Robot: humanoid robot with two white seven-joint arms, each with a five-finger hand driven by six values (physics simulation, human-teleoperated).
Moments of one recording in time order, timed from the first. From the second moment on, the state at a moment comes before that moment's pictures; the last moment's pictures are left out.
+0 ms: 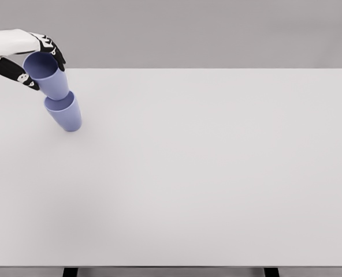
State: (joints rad) left arm -1.48 1.04 -1.60 -1.22 0.26 -0.61 -0.34; right arm -0.03 0.00 -0.04 0.15 0.07 -0.14 0.56
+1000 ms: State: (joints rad) left arm -1.47 1.04 -1.61 -1.23 0.26 -0.61 -0.33; right arm -0.03 0.00 -0.04 0.15 0.07 -0.14 0.56
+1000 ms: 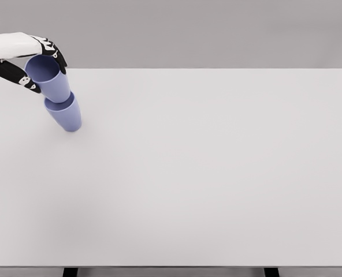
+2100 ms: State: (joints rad) left arm -1.45 1.05 -1.61 -1.24 0.26 -0.61 -0.33; right arm -0.03 0.00 -0.04 0.15 0.07 -0.14 0.56
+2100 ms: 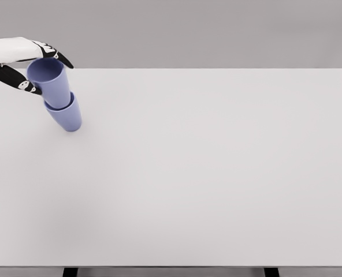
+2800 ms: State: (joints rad) left arm -1.50 1.24 -1.59 -1.55 0.39 -0.61 -0.33; right arm -0.03 0.00 -0.04 0.15 0.07 -0.14 0.56
